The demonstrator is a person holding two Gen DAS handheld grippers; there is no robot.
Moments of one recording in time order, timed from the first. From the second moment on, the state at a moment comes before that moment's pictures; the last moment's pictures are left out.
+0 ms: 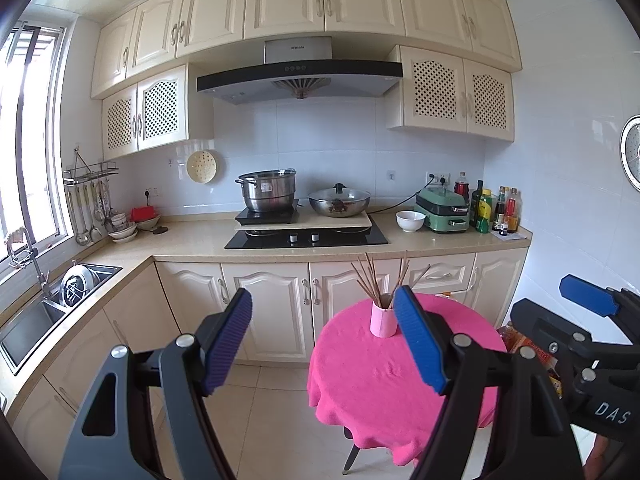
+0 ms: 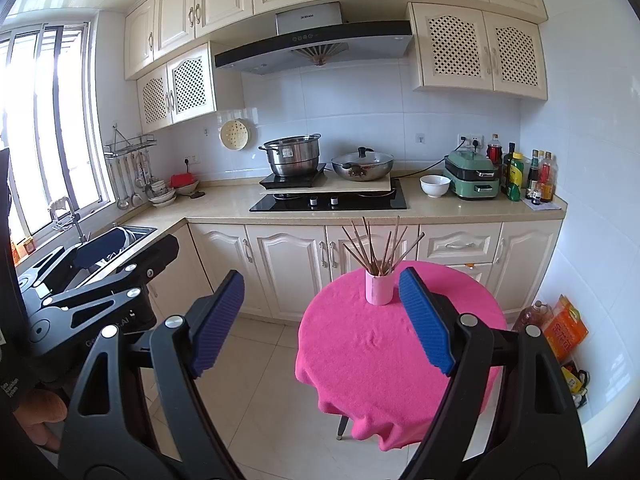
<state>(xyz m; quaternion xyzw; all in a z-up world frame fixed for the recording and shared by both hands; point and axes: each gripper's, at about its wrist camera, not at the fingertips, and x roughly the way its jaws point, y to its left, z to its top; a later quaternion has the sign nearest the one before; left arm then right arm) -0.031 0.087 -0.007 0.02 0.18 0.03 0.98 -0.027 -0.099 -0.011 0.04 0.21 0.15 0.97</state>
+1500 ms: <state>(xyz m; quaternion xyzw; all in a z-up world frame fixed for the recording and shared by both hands) -0.026 0.085 -0.006 0.02 0.18 0.02 0.98 -0.026 -0.103 -0.012 0.04 0.21 0.14 0.97</state>
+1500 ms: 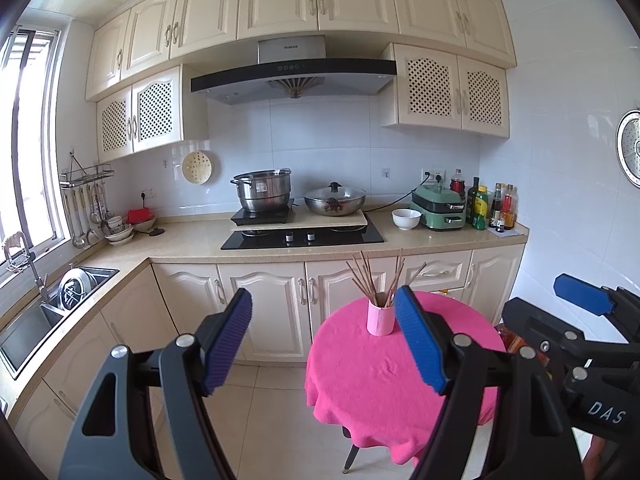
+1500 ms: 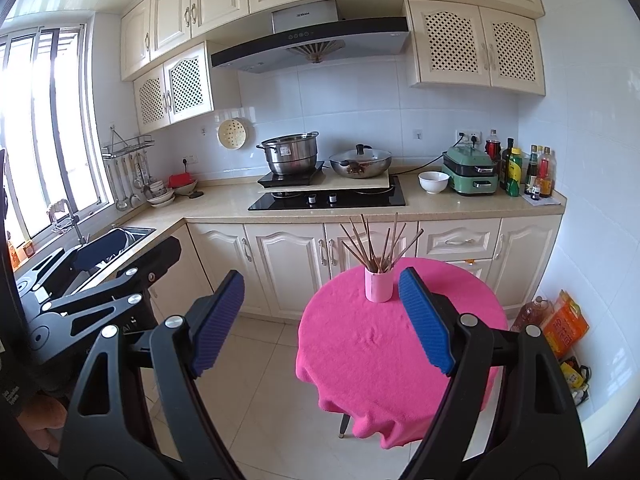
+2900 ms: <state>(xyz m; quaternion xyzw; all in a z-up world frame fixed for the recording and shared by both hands) -0.024 0.087 -0.007 0.02 0.18 0.01 0.98 -0.026 -0.099 -0.013 0.04 0.21 0.14 0.97</state>
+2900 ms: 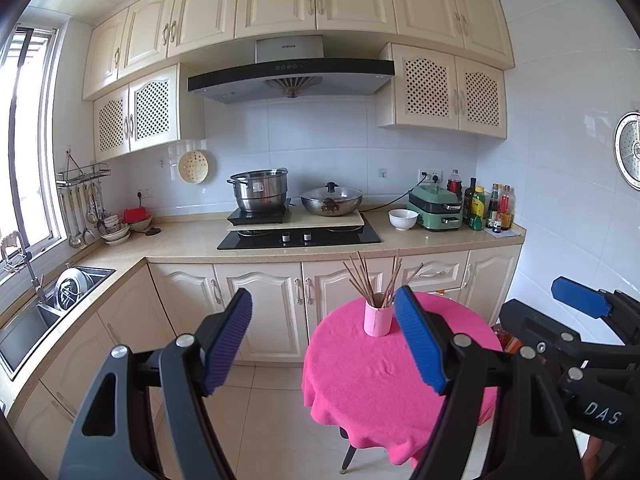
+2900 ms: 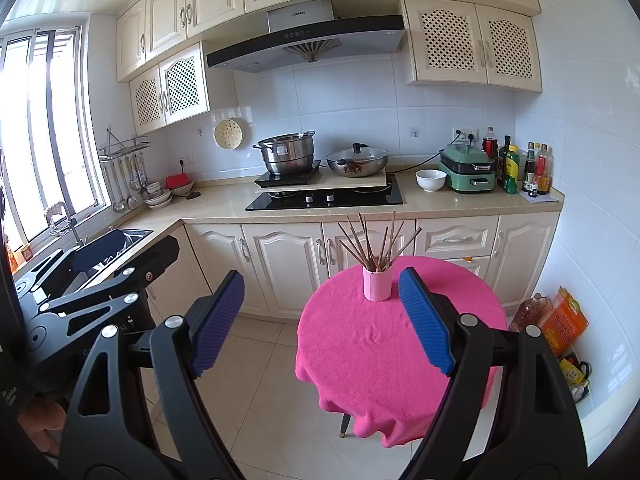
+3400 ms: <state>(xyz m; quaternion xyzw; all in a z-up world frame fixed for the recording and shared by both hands) -0.025 0.084 -0.002 0.02 0.18 0.02 0.98 -0.026 -0.100 -0.012 0.05 0.21 0.14 0.97</state>
